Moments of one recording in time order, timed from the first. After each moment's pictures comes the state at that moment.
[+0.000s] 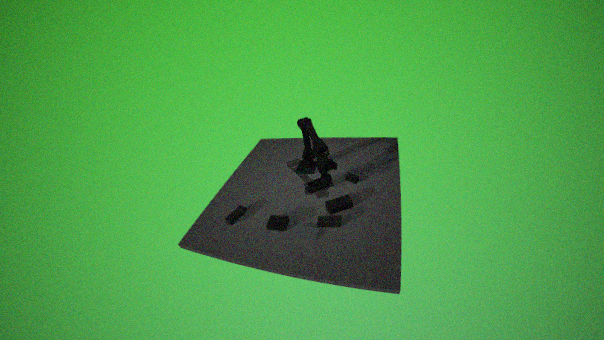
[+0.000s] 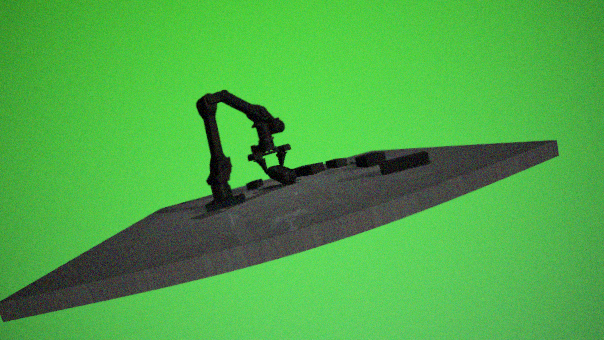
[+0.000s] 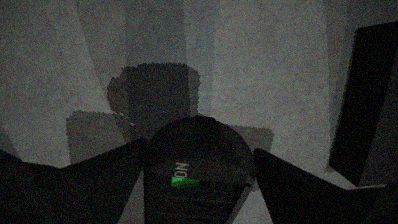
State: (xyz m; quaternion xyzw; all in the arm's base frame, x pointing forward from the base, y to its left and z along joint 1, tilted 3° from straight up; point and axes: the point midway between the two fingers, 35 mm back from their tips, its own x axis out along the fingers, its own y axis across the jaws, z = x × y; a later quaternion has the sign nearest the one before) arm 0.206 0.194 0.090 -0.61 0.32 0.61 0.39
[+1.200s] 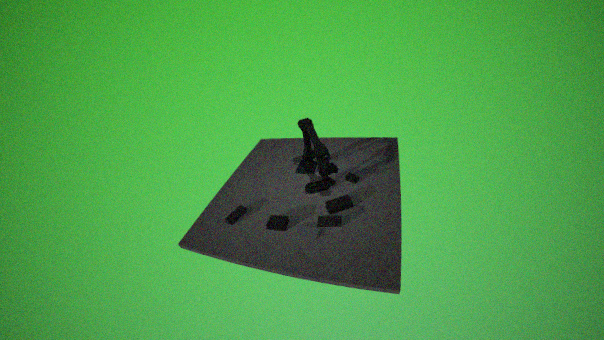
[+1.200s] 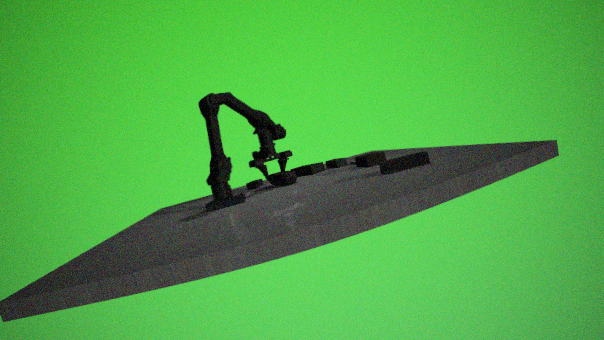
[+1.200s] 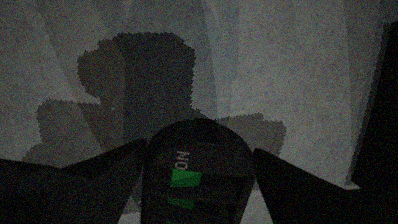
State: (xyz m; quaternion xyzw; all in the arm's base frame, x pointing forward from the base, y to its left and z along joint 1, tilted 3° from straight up) arm 0.206 0.196 0.063 -0.60 0.33 0.61 0.39
